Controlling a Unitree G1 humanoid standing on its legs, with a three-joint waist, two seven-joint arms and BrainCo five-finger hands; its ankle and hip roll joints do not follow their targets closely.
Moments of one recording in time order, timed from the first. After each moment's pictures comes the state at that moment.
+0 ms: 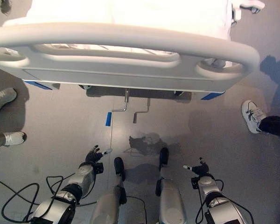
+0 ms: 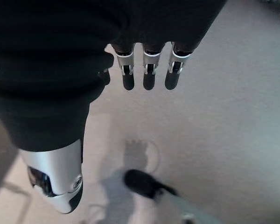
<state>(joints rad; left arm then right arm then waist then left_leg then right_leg) -0.45 0.22 -0.20 1.12 -0.48 -0.13 0.19 -0.36 -0.33 0.21 1.27 0.17 -0.12 -0.24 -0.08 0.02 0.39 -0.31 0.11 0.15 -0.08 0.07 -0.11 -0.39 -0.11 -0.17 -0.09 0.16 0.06</state>
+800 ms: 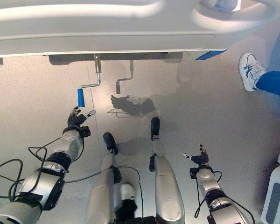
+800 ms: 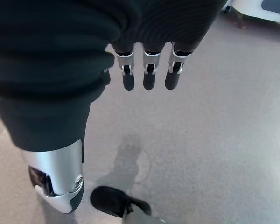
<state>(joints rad) -0.73 0.41 -0.19 1.08 -0.59 -0.14 0.26 -0.33 -0.35 0.21 1.08 0.22 -0.15 -0.30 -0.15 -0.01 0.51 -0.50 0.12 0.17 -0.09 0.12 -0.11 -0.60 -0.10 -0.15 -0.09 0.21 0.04</state>
